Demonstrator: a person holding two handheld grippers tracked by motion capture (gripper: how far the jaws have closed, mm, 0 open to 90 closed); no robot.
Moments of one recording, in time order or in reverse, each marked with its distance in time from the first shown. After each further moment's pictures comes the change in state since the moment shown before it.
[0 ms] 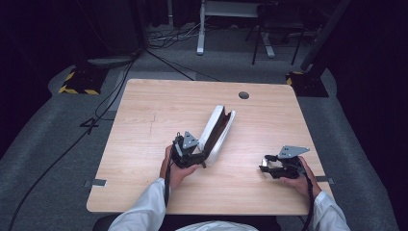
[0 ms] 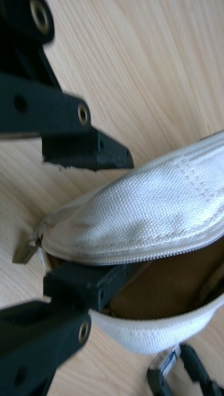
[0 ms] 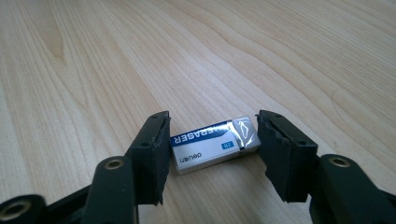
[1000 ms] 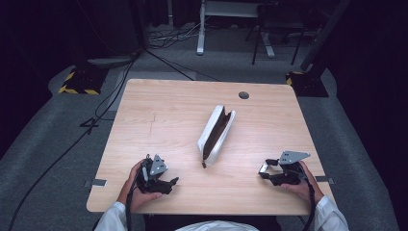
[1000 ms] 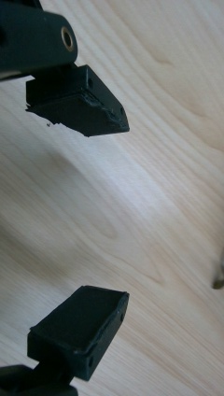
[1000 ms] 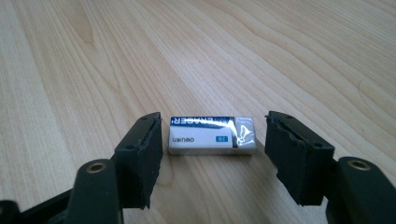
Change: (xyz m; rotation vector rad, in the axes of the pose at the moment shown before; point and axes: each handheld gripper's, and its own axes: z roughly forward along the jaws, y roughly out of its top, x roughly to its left) left arm 0.029 -0.083 -0.076 0.213 0.041 0.153; right arm 0.015 -0.004 -0.005 0.013 0.019 -0.020
